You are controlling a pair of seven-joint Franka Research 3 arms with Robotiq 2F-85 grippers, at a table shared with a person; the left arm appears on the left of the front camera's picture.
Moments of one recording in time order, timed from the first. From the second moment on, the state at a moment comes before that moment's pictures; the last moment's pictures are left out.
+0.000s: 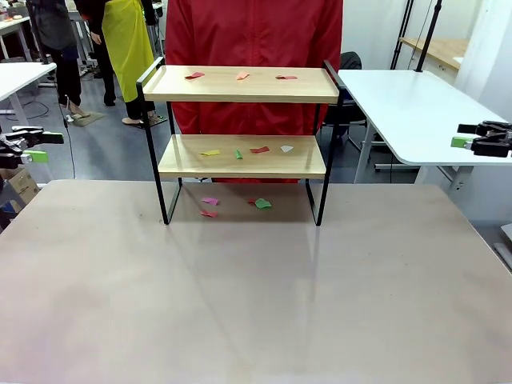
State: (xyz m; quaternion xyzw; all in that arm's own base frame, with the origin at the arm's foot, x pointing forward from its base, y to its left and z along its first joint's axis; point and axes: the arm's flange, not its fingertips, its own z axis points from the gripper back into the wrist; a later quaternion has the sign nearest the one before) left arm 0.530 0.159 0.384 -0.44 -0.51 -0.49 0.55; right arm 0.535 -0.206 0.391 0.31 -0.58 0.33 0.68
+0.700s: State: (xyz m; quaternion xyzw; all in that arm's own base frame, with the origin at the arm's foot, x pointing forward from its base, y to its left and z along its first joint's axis) left arm 0.527 0.171 0.388 -0.43 -0.52 -0.49 0.56; right arm 0.537 -0.214 0.393 0.30 -0.59 0.33 0.67
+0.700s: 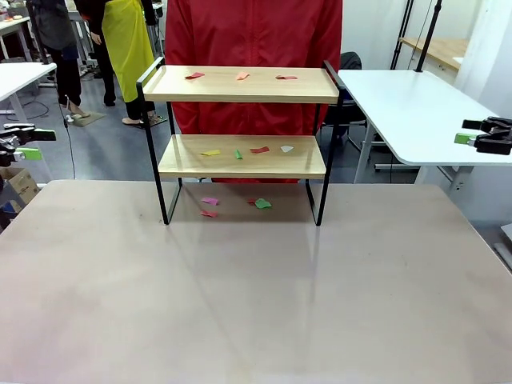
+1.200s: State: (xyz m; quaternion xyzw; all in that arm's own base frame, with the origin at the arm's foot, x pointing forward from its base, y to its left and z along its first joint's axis) left arm 0.527 0.170 0.386 -0.43 -0.51 -0.49 0.56; right arm 0.537 -0.217 0.389 0.30 -0.59 0.34 0.67
